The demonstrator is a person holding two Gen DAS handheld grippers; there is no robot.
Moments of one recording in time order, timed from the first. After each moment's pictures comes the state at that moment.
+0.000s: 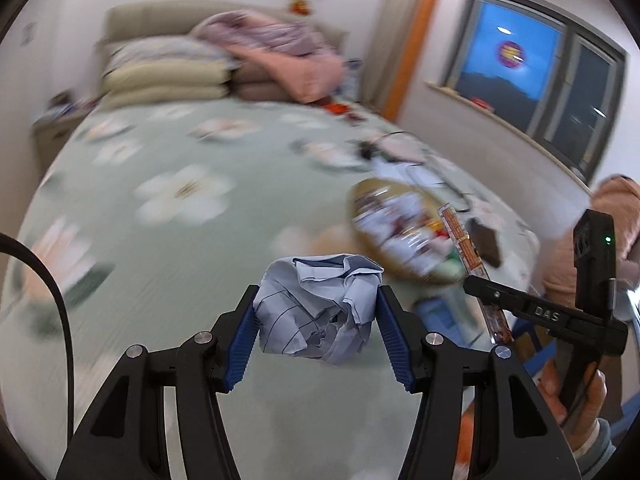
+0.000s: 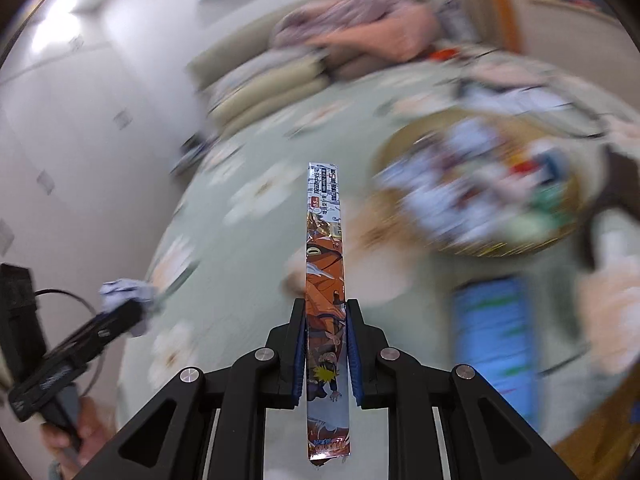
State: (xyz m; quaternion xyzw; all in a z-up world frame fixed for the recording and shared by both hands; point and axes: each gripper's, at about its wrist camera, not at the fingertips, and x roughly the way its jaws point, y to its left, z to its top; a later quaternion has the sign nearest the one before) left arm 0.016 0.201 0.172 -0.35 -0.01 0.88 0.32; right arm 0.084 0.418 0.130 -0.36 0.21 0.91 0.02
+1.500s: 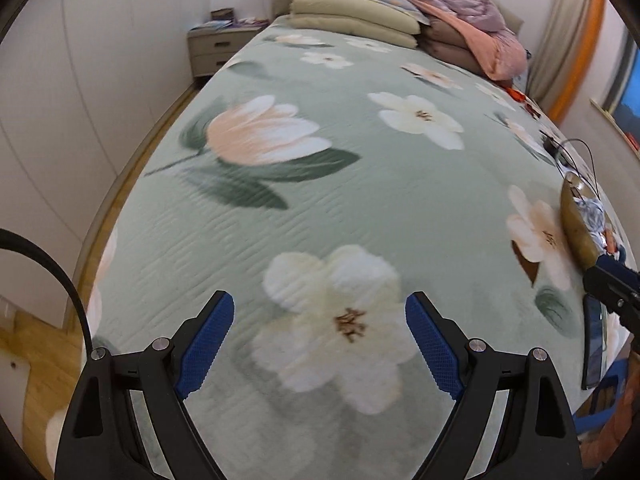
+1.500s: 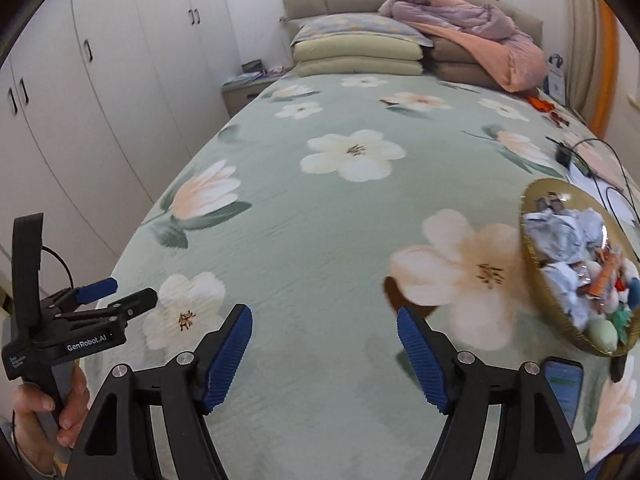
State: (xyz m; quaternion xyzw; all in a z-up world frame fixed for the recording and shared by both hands) left arm 0.004 0.000 0.074 -0.47 -0.06 0.88 0.02; right arm 0.020 0.242 0.122 -0.43 0.01 0.90 -0.09
